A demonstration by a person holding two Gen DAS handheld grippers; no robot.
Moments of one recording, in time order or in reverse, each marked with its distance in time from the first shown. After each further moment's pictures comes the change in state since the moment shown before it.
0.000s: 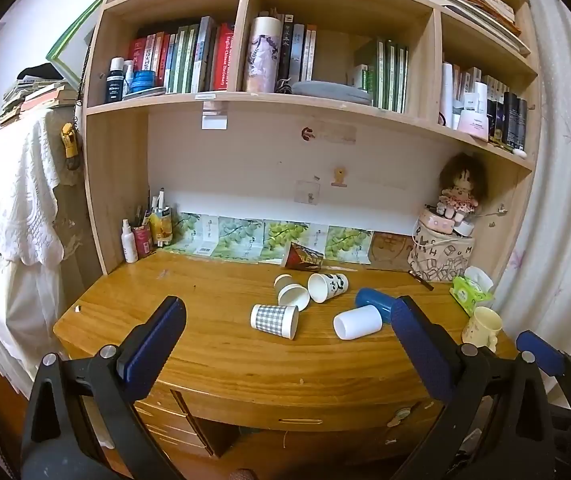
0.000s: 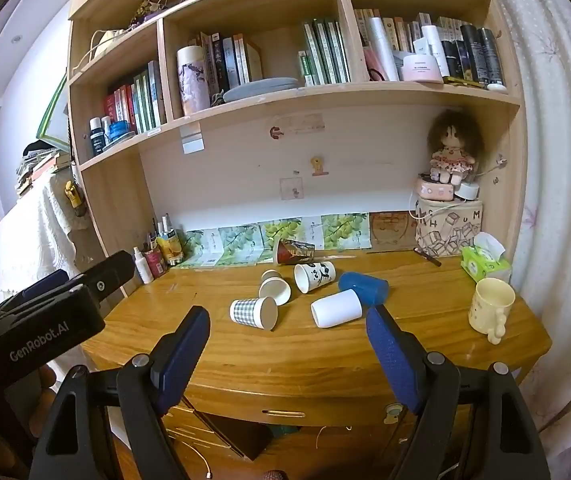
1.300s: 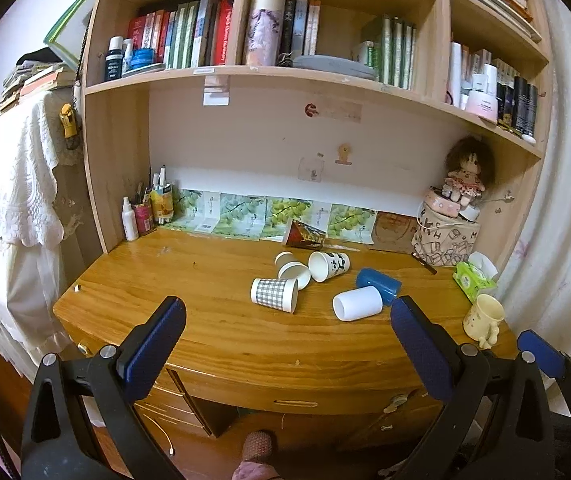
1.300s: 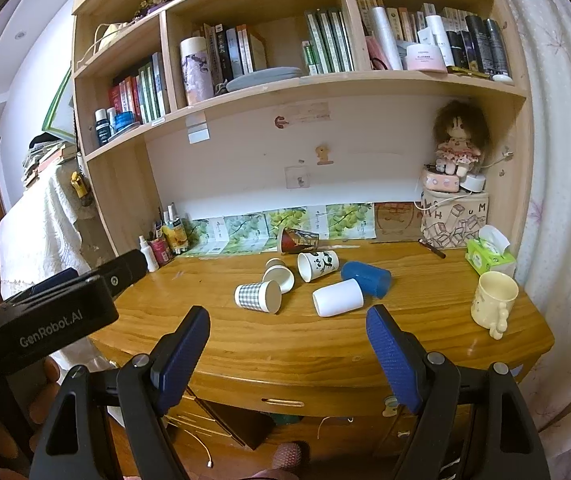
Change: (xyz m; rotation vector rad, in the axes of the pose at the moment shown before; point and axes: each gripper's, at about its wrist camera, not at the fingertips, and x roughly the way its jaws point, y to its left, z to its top) left arm 0.015 -0.011 -0.007 -0.030 0.087 0.024; right arm -0.001 -0.012 -0.001 -0.005 0.043 0.040
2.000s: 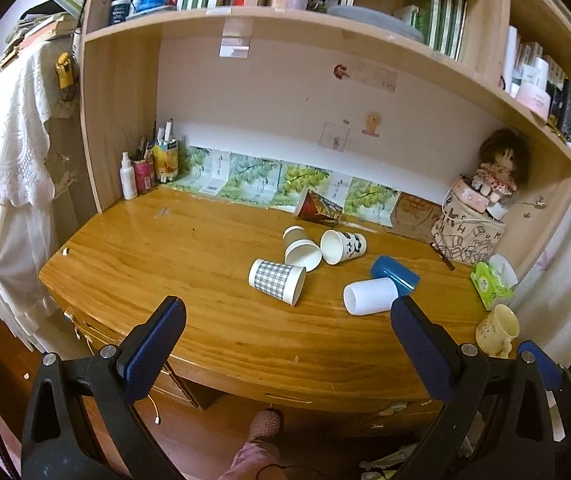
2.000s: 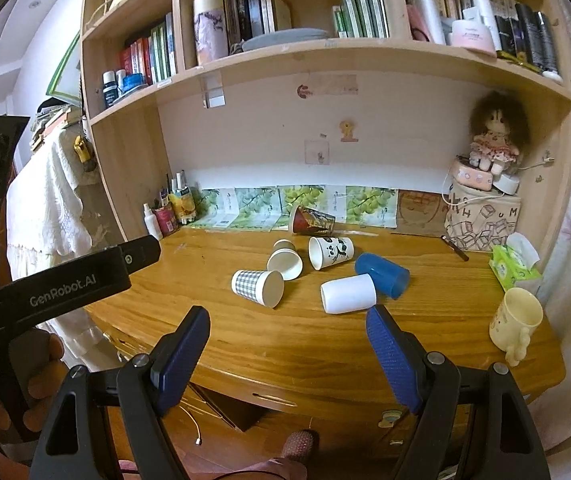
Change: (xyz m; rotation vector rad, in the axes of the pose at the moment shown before) left arm 0.074 0.003 0.011 -0.093 0.147 0.040; right arm 0.062 -0.010 0.016 -0.098 0.106 0.062
